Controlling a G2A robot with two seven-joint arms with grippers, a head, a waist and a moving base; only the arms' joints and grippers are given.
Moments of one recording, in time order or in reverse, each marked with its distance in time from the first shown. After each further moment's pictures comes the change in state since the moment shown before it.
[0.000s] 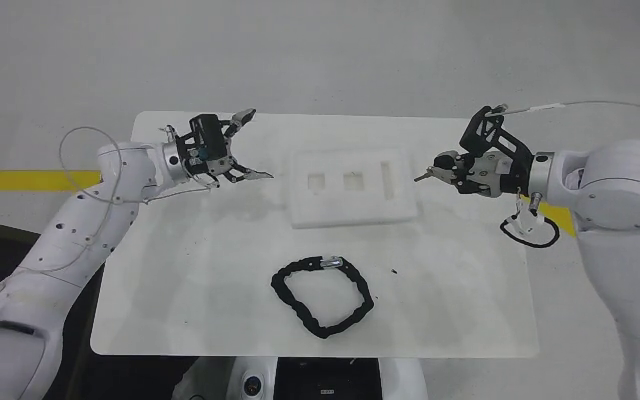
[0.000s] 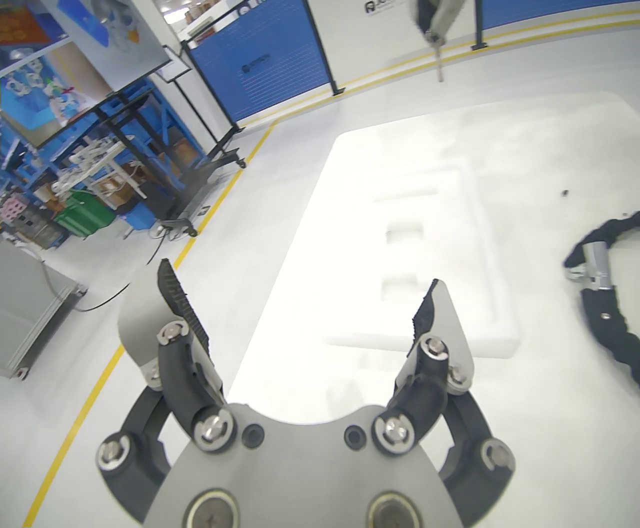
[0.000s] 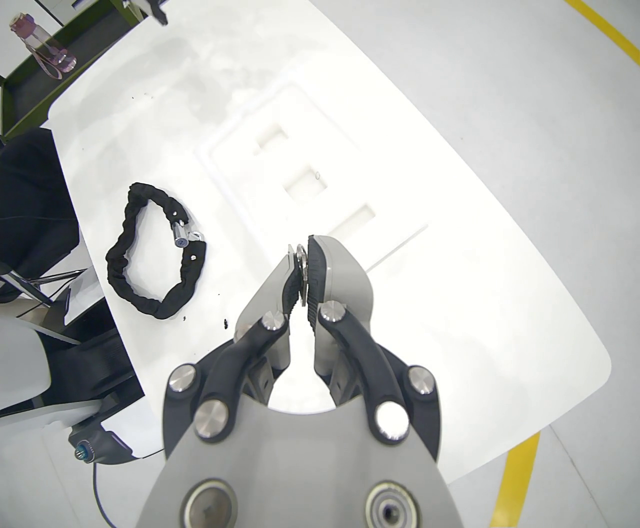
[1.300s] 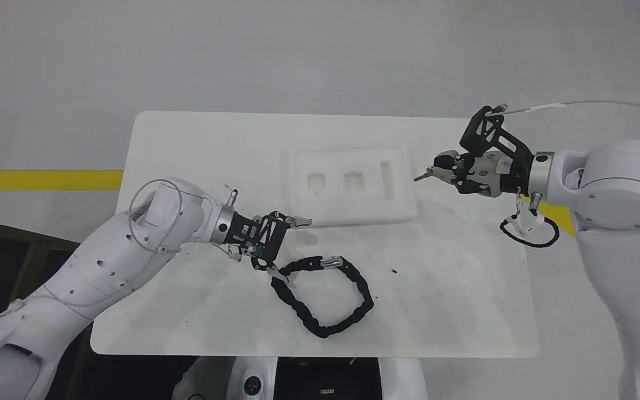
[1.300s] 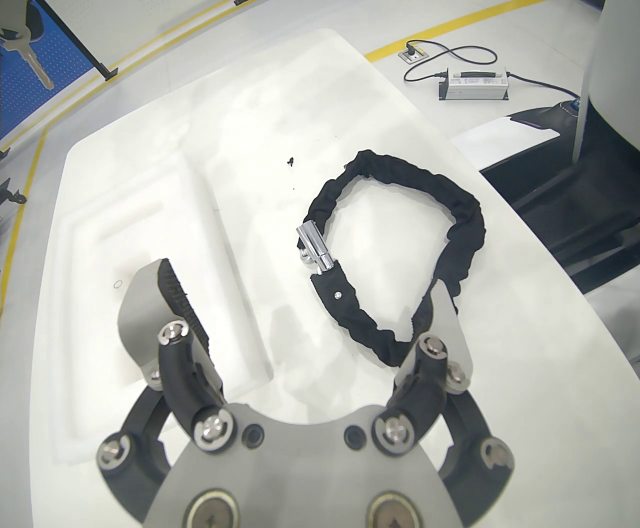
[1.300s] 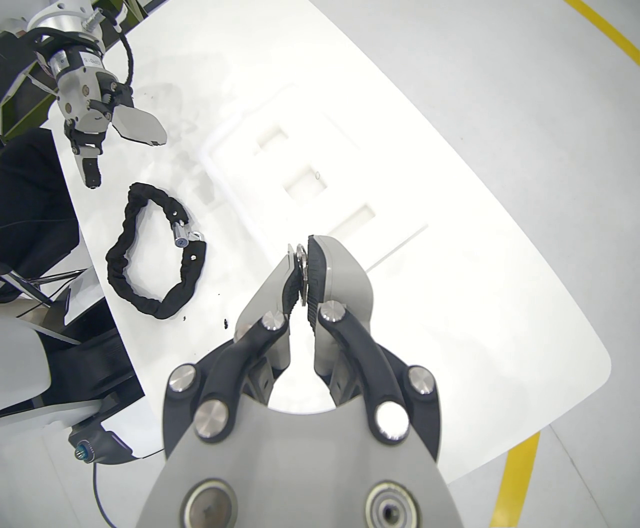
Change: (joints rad) left arm 0.055 0.047 0.184 -0.269 0.254 -0.236 -0.013; right arm 0.000 0.000 0.000 0.000 0.000 0.000 0.000
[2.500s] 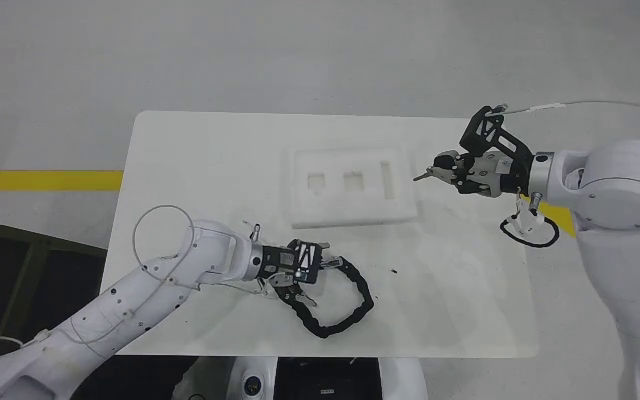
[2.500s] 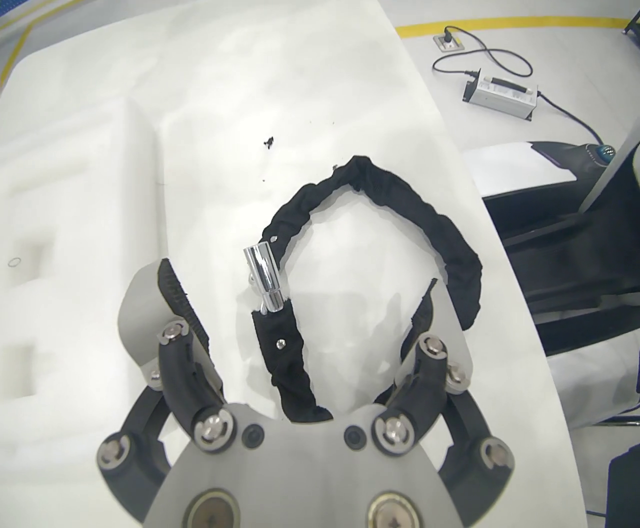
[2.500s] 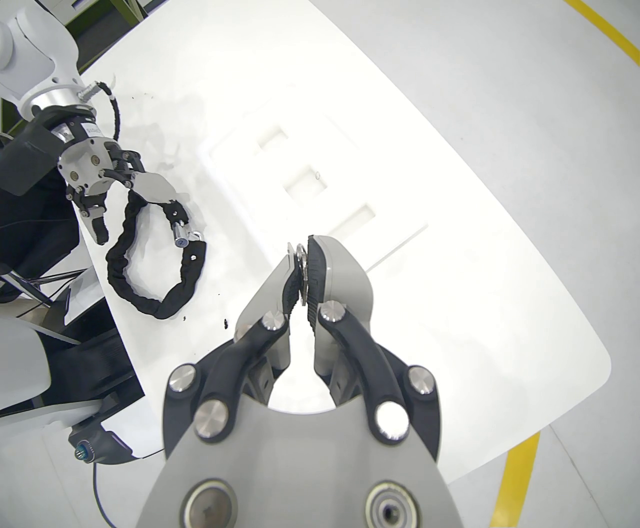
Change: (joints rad) left arm 0.200 -0.034 -0.027 -0.199 -0.450 0.130 -0.726; right arm 0.000 0.000 0.000 0.000 0.000 0.000 0.000
